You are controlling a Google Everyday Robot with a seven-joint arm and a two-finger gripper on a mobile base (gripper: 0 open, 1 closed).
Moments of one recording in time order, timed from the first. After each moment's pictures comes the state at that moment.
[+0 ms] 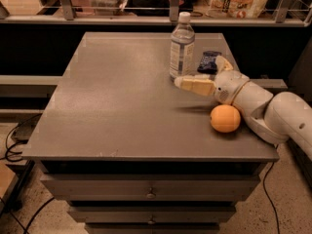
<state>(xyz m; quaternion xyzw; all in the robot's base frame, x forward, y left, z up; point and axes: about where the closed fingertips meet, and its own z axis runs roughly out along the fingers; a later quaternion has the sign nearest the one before) 0.655 -0.123 0.836 -0.22 0.66 0.31 0.65</state>
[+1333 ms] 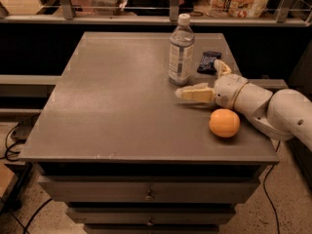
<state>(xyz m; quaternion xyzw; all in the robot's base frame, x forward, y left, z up) 0.655 -0.122 0.869 -0.31 0.65 0.23 0.65</state>
